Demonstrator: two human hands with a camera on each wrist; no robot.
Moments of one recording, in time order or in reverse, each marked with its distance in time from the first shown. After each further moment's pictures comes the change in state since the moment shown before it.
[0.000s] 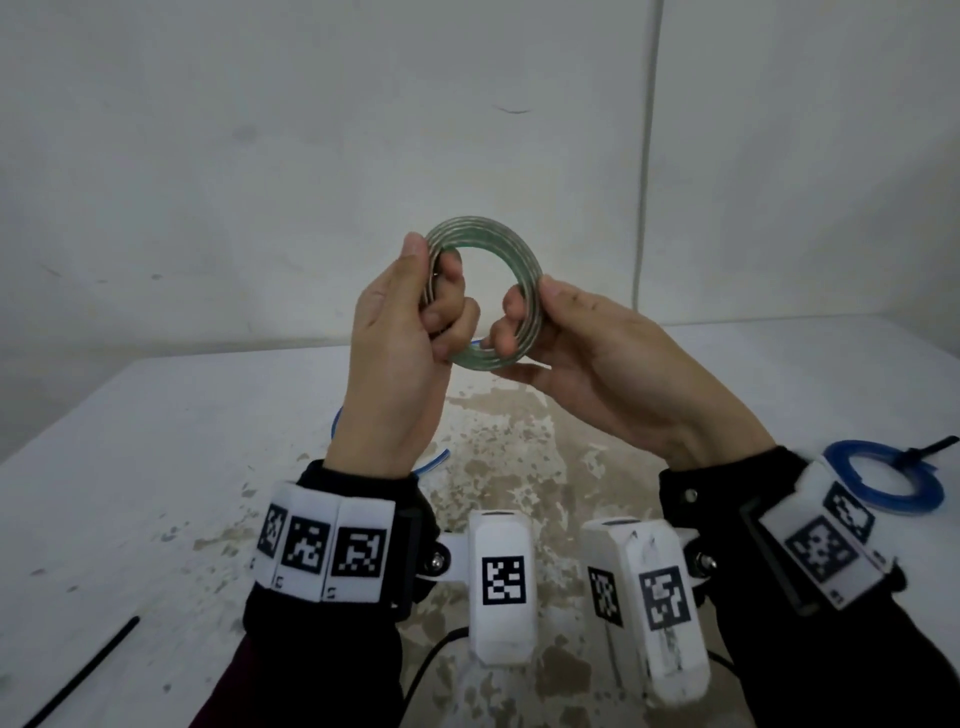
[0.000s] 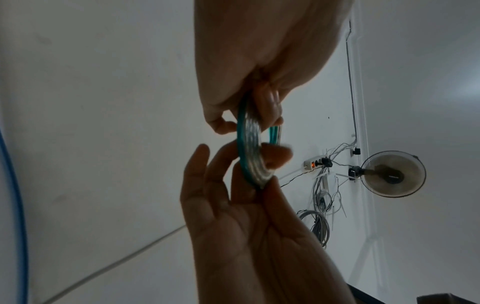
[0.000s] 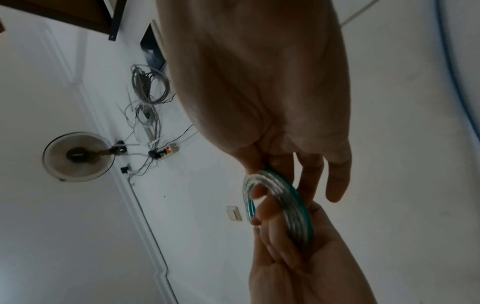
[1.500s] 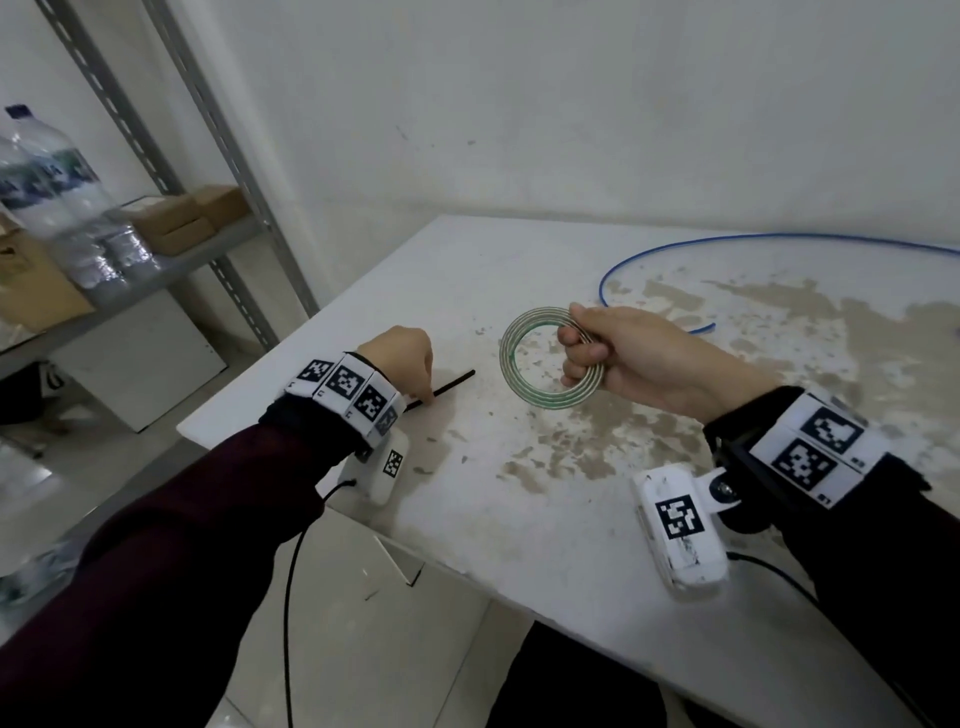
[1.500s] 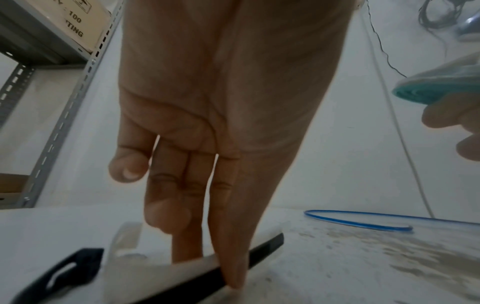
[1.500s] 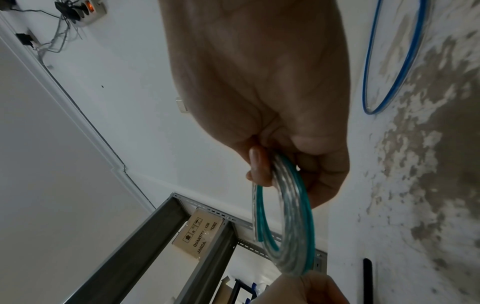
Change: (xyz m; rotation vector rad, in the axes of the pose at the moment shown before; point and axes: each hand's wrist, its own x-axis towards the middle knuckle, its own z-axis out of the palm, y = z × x) left_hand -0.145 0.093 -0.227 1.862 -0.016 -1.039; right_hand 0.011 0.129 0.140 -0.059 -0.175 0.506
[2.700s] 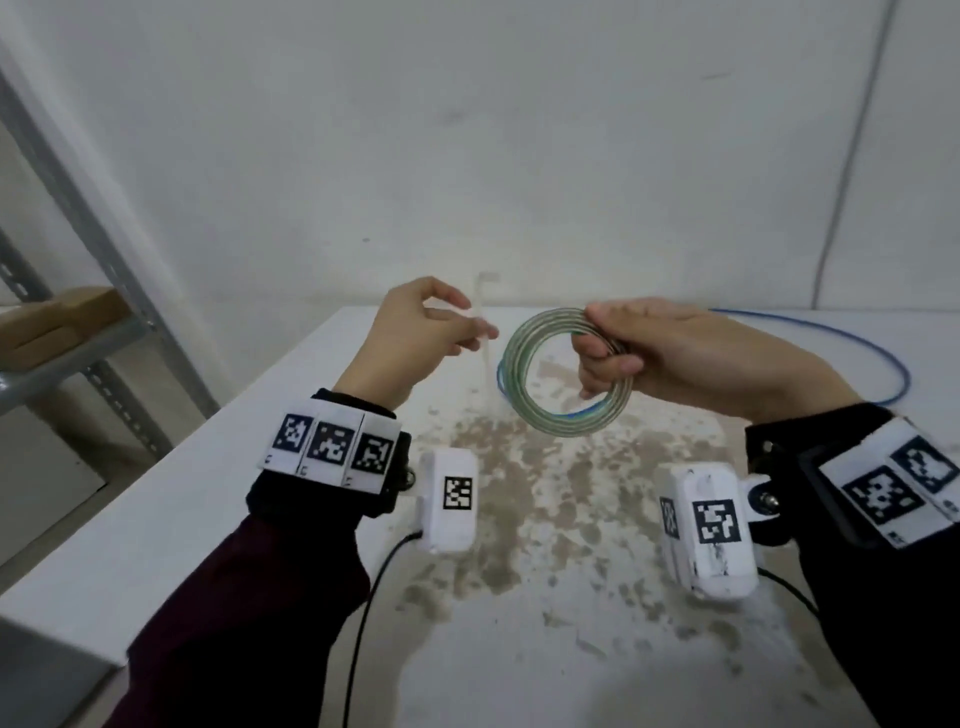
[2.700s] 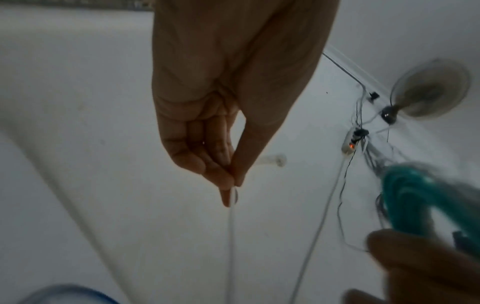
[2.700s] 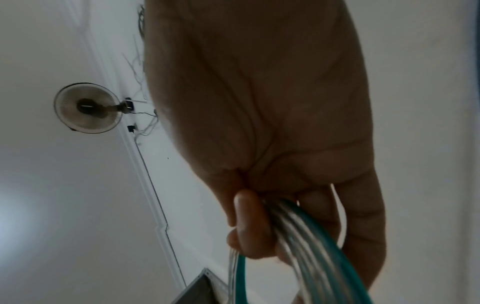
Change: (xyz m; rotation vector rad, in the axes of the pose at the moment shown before) left_hand -0.007 0.124 -0.067 -1.135 0.384 0.461; right_hand -0.059 -0.075 -0.080 -0.297 -0.148 -0.301
